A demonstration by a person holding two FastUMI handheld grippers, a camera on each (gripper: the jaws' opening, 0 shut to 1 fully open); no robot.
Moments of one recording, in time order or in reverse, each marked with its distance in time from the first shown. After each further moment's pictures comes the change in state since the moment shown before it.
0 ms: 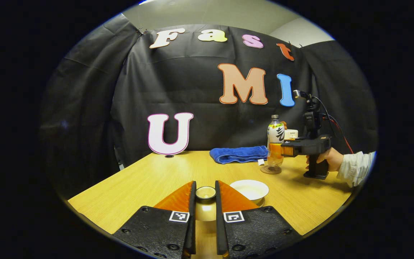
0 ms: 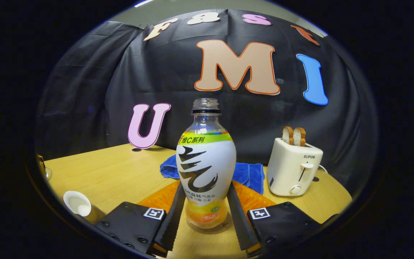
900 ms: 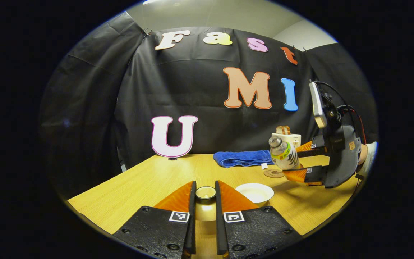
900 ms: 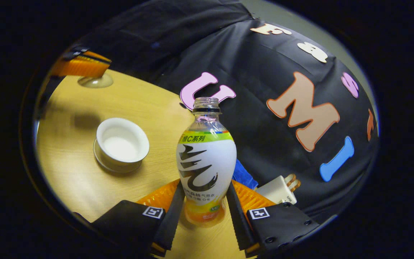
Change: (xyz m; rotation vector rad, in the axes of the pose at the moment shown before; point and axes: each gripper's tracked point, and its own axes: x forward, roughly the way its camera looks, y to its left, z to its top) left arm 0.001 0.010 0.007 -0.024 -0.031 0.012; right arm -0.094 0.070 -0.012 -0.693 0.082 0.144
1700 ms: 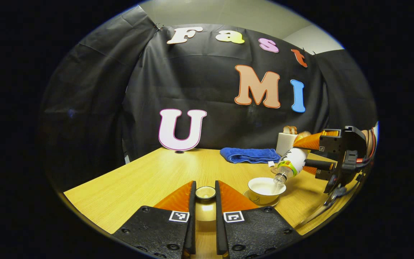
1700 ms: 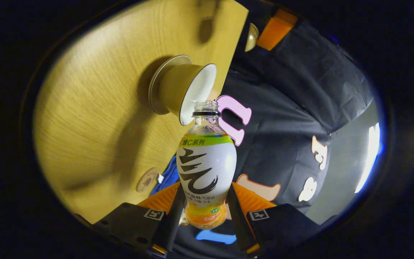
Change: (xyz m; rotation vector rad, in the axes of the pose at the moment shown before) left arm -0.005 0.031 -0.017 -0.050 0.017 0.043; right arm 0.002 0.000 0.041 -1.188 -0.097 -0.152
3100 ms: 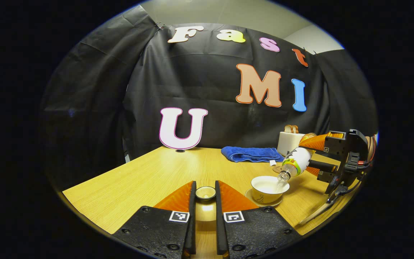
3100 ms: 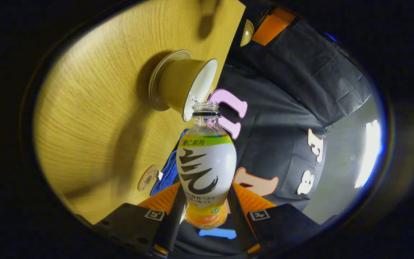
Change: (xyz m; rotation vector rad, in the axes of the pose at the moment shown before) left arm 0.005 0.007 -0.011 -0.018 0.011 -0.003; right arm -0.002 -0.009 -0.003 -0.099 0.047 -0.086
